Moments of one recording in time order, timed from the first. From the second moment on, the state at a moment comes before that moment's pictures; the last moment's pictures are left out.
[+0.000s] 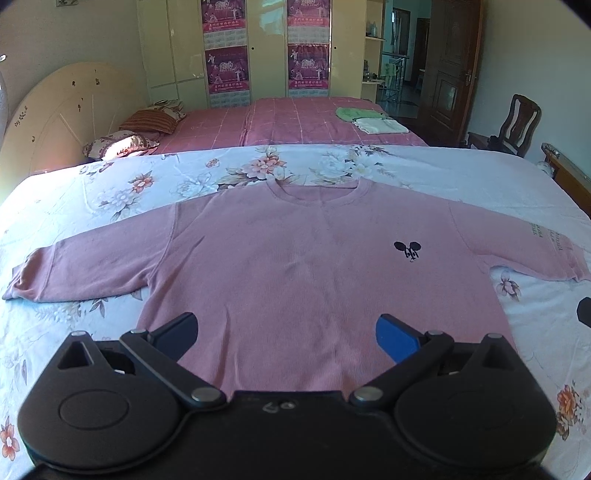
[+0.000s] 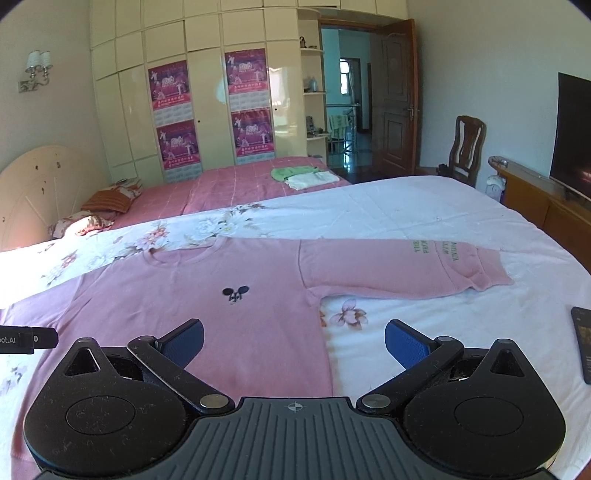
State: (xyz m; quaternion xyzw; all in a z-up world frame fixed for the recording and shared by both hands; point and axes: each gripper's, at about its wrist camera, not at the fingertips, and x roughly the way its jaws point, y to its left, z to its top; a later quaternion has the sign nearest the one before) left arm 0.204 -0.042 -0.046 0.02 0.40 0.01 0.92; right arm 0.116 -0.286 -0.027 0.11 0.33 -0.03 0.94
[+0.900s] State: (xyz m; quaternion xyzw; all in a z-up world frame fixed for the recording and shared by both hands) left arm 0.369 -0.125 -0.140 0.03 0.45 -0.01 0.89; right arm 0.244 -0.473 -0.168 0.20 0.42 -0.18 0.87
